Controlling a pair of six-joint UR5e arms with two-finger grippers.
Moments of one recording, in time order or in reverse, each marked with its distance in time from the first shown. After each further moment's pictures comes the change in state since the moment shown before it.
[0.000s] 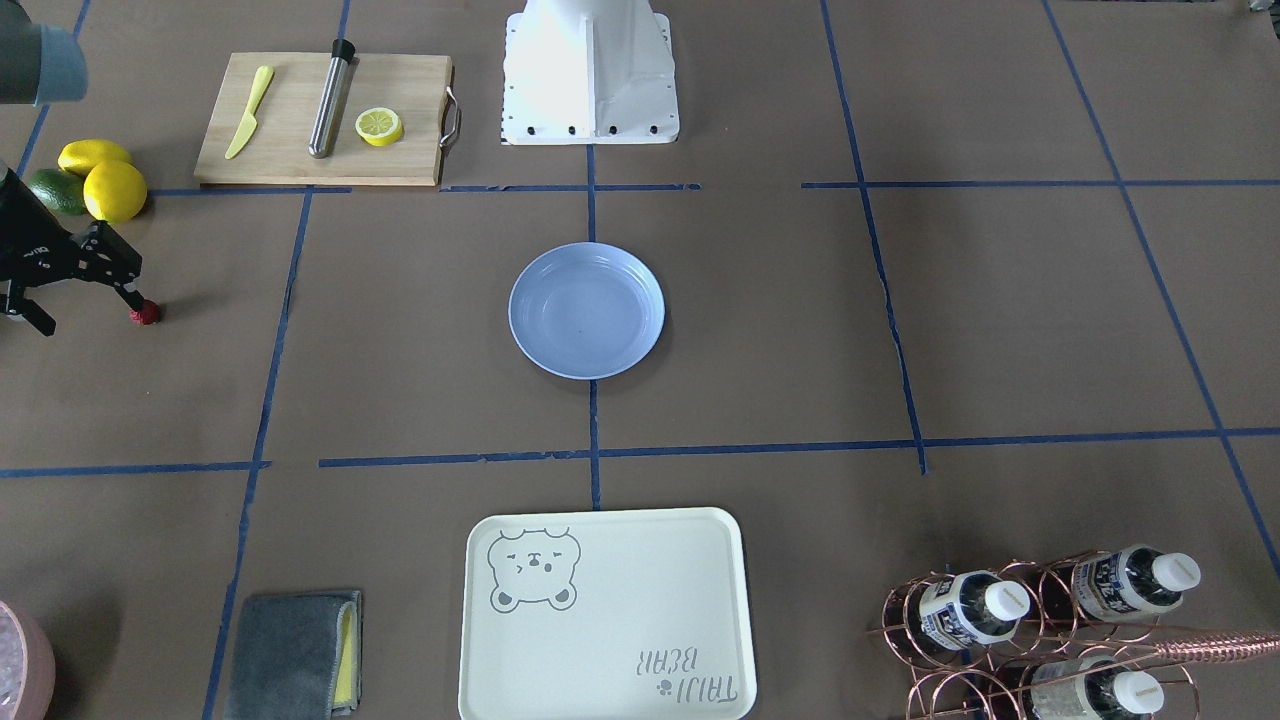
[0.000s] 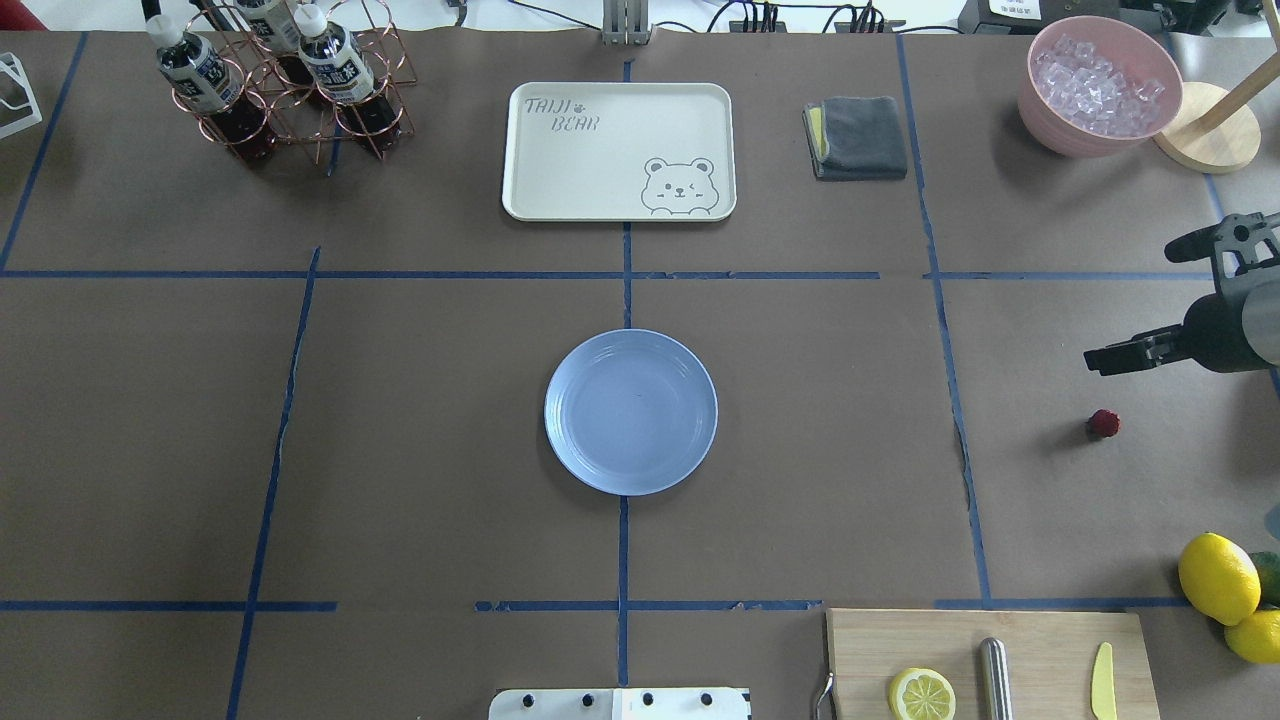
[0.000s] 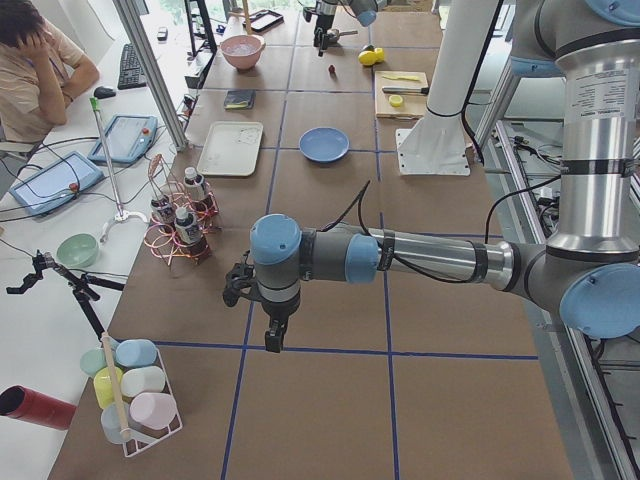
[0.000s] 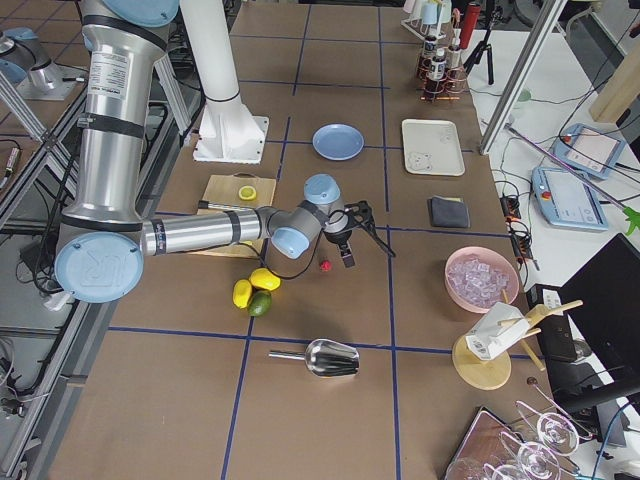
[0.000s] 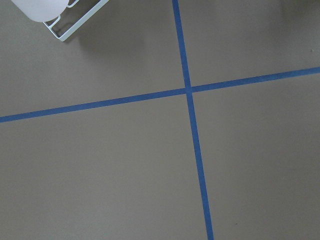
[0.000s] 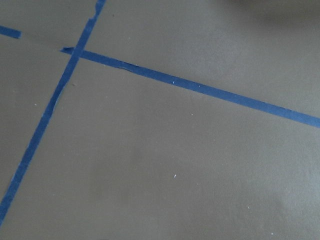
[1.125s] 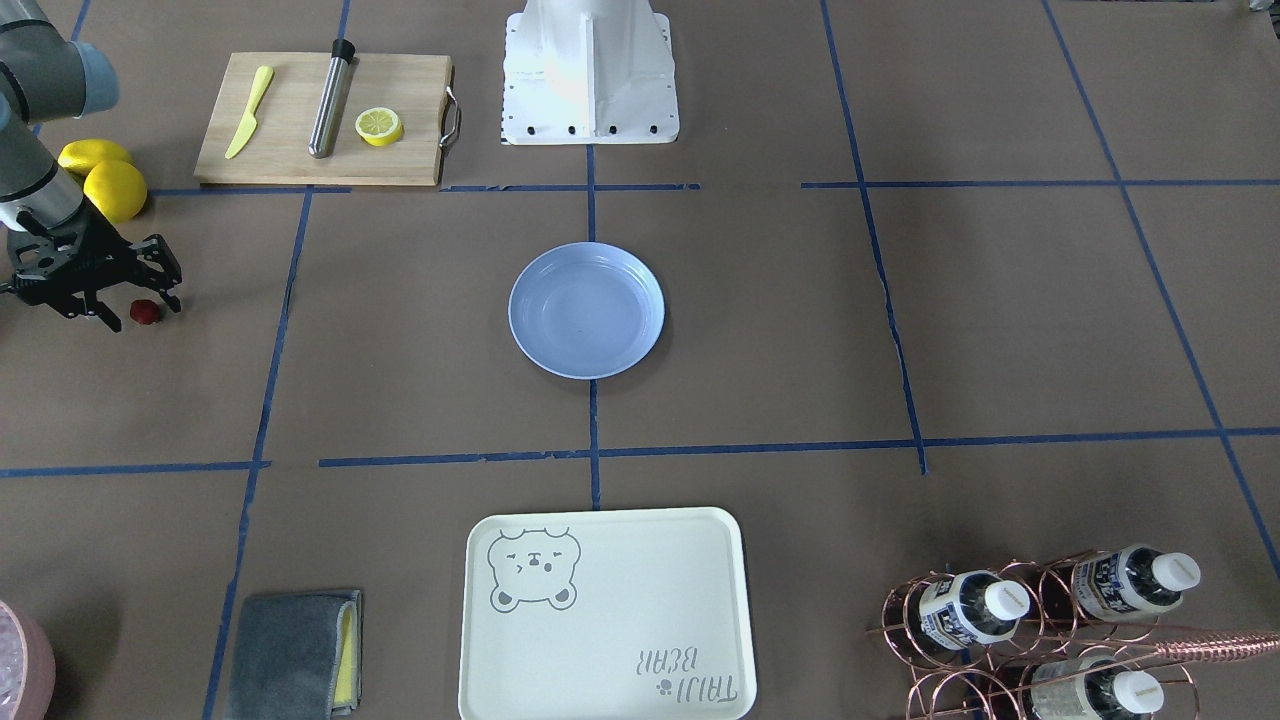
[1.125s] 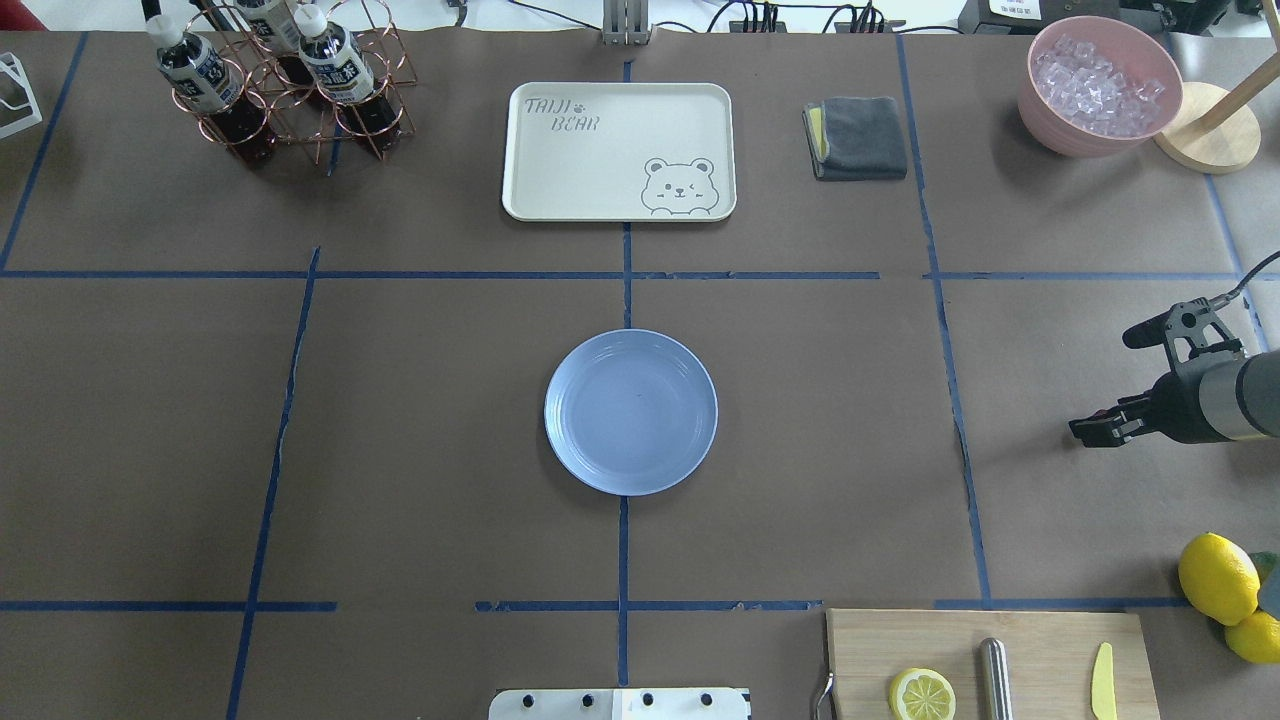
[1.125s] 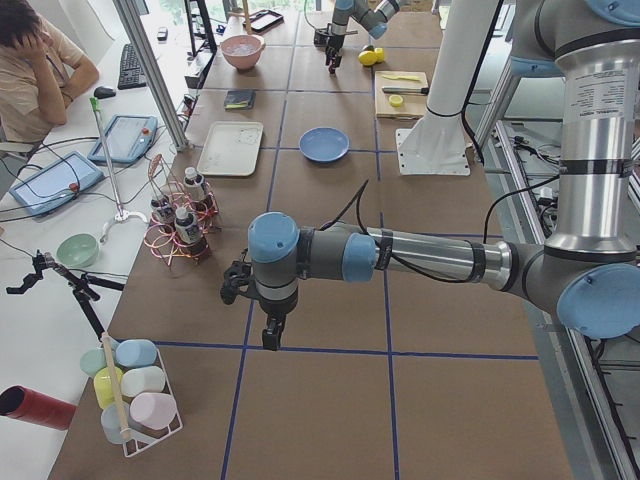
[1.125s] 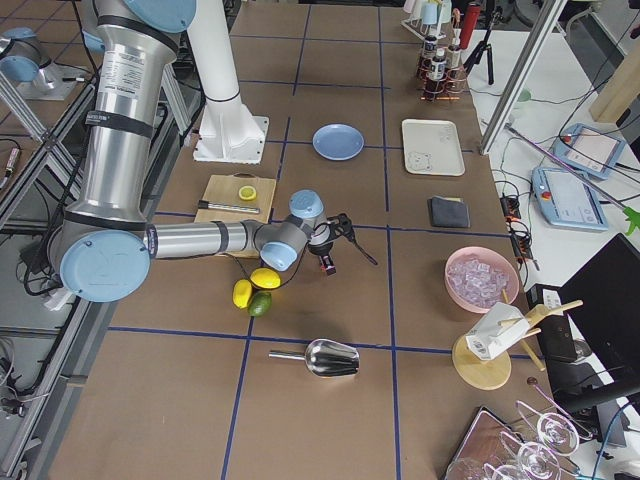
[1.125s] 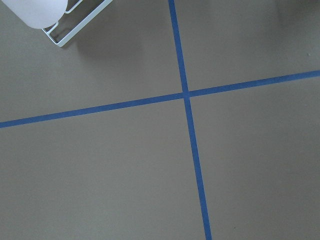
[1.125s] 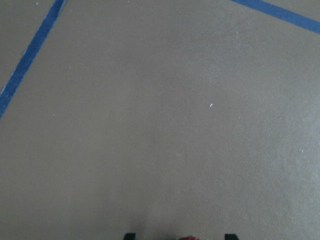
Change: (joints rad) left arm 0.003 -0.010 0.003 -0.004 -0.003 0.001; right arm -0.139 -0.046 -0.032 0.064 -0.057 0.001
